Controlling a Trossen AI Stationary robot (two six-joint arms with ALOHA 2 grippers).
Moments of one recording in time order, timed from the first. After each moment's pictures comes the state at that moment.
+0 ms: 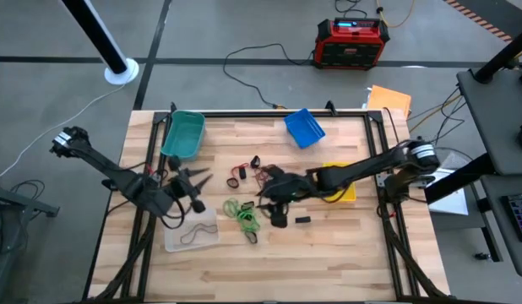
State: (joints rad) left arm -0.57 0.86 0.55 -0.14 -1.17 -0.04; right arm 0.15 1.75 1.23 -0.09 0.05 0.10
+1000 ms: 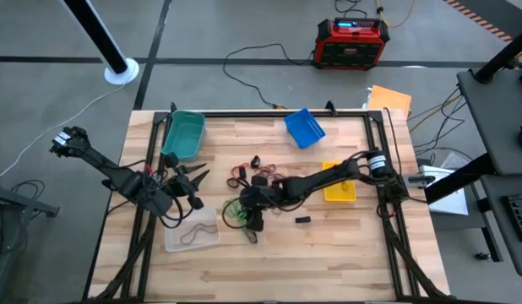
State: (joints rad) left arm -0.57 0.84 0.58 -0.28 -1.20 0.07; right arm 0.12 2.13 1.49 -0.19 0.11 0.18
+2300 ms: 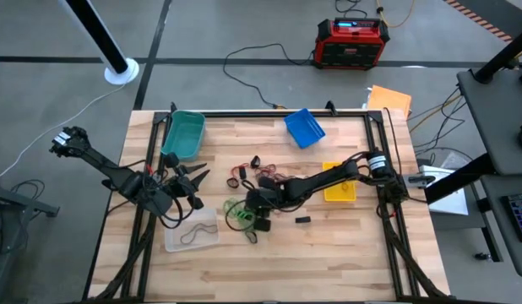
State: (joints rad) left arm -0.57 0.85 0.58 -0.27 -1.19 0.12; right arm 0.14 2.12 1.45 -0.34 0.12 0.21
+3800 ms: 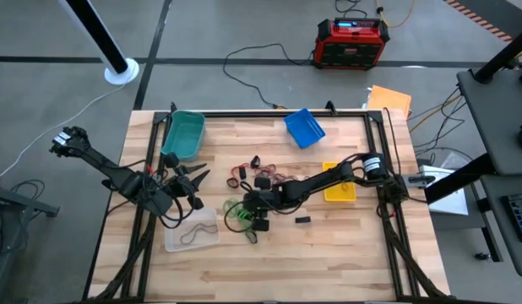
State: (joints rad) left arm -0.57 0.85 0.58 -0.27 -1.19 0.10; right arm 0.13 2.17 1.45 -0.20 0.16 0.09
